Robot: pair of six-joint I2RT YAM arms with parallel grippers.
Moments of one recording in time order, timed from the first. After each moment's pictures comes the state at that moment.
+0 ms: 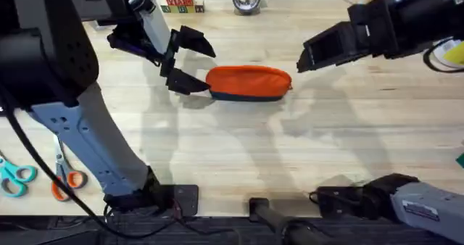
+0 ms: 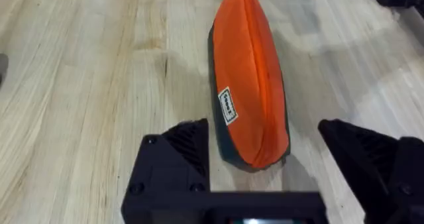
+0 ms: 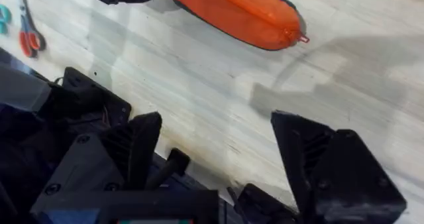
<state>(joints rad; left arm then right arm) 0.15 2.09 1.42 -1.41 1.09 2.04 0.31 1.28 1.52 -1.40 -0.38 0.05</state>
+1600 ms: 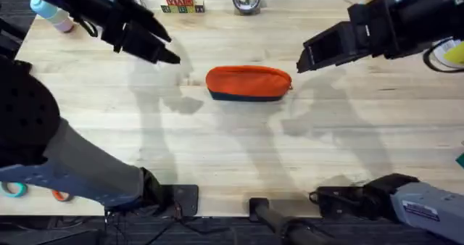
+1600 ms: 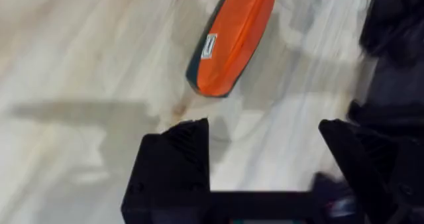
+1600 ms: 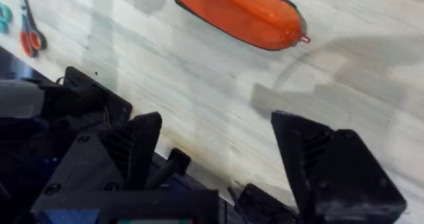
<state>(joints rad) 0.27 1.78 1.68 -1.69 0.78 1.30 0.31 1.28 1.52 -1.40 -0.38 0.05</state>
